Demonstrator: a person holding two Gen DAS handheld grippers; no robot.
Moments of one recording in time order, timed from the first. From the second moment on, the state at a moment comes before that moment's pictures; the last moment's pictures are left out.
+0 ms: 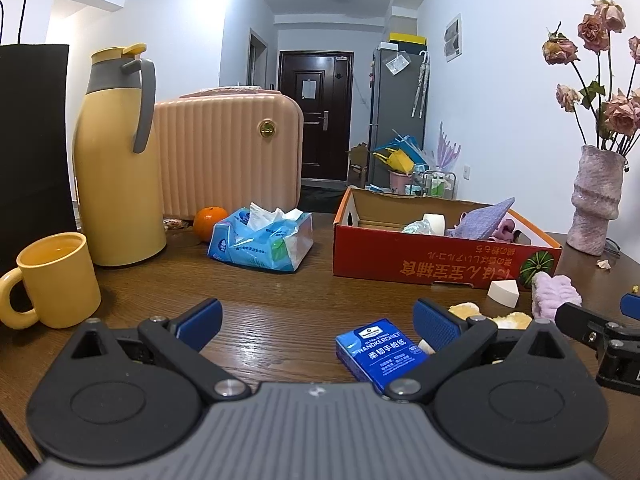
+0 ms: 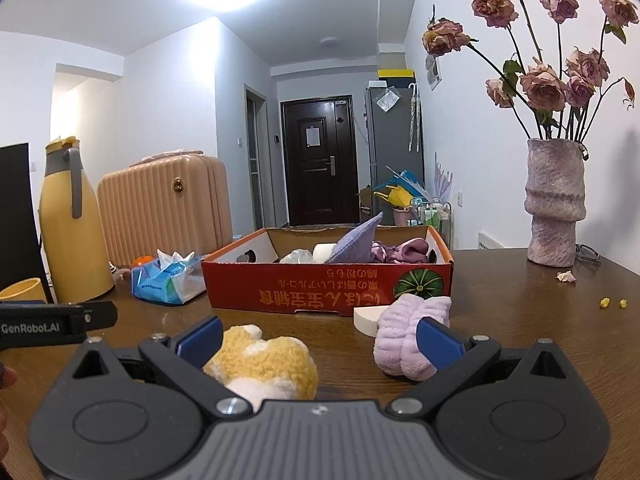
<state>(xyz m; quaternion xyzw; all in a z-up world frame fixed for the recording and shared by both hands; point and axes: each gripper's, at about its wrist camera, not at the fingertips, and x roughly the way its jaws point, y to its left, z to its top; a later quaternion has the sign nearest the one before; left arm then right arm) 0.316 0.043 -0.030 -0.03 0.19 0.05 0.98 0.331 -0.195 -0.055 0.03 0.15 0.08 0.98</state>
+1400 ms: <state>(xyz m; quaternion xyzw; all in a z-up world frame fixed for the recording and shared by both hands) 0.326 0.061 -0.034 -0.03 0.20 0.07 0.98 0.405 -0.165 -0.084 0.04 0.32 0.13 0.94</state>
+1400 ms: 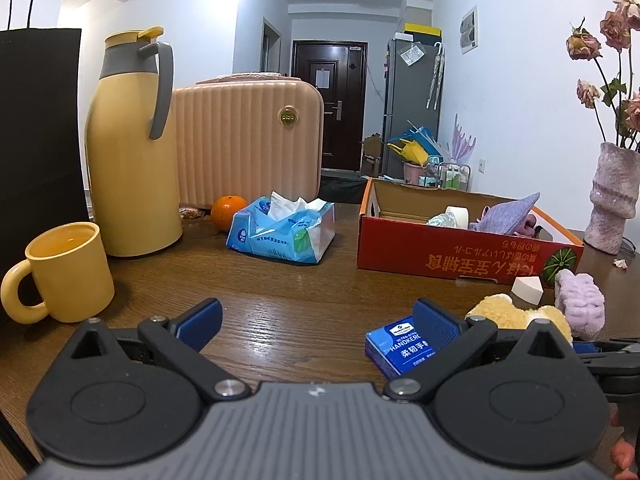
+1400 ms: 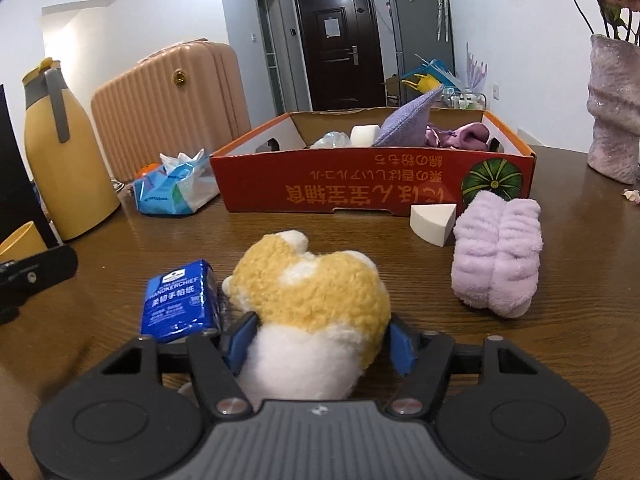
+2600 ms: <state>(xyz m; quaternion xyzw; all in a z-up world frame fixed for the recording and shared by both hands) 0.351 0.048 -0.050 -0.03 0.24 0.06 0.97 0.389 -0.224 -0.055 0.09 0.22 0.12 0.97</state>
